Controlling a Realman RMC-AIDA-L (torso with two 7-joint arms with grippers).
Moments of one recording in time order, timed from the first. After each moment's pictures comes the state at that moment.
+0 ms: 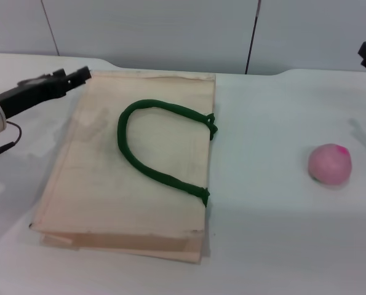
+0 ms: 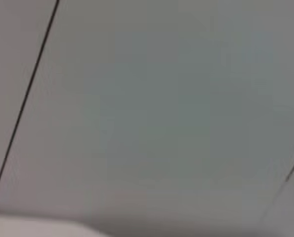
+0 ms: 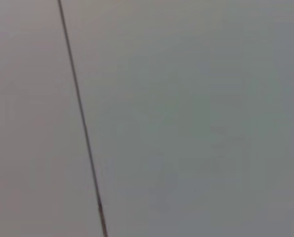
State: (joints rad) left arm -0.72 -2.02 2.86 -0.47 -0.73 1.23 -1.43; right arm 0.60 2.02 -0.65 -0.26 1.93 1.02 -2.27
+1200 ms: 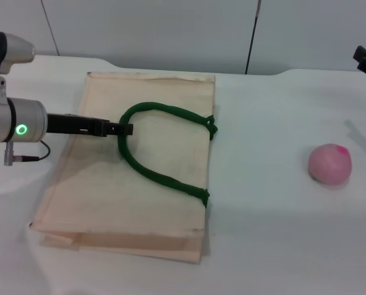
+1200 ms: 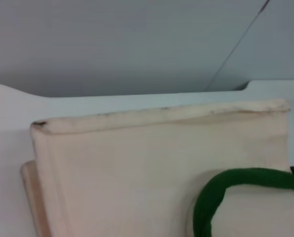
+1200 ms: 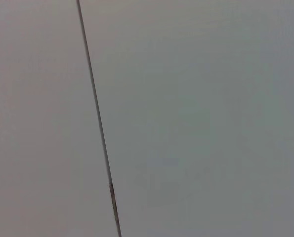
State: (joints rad) left arm -0.92 -2.02 2.86 -0.52 -0.13 1.23 -1.73; right arm 0.59 2.02 -0.64 -0.34 1.79 1.00 -2.15
